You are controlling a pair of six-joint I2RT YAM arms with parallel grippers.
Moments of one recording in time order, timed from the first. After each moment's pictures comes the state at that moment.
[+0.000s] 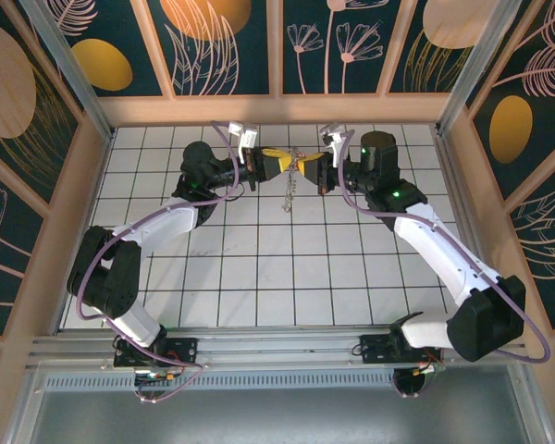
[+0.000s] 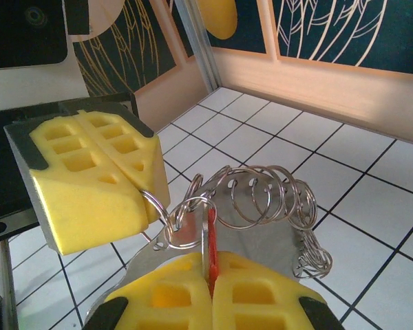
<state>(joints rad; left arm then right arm) -0.48 1.64 1.08 0.79 0.91 -0.61 0.44 1.31 1.14 -0.14 -0.55 0.13</state>
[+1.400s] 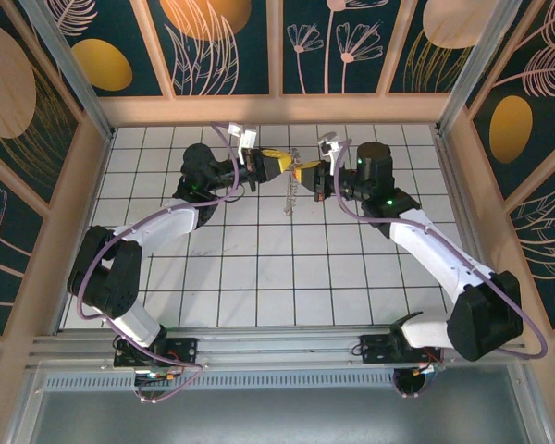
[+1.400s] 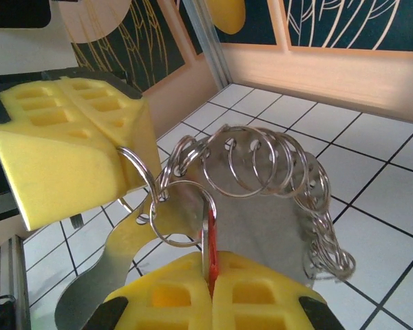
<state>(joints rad) -0.48 1.64 1.07 0.82 0.90 -0.65 0.46 1.32 1.03 0.02 -0.58 0.20</state>
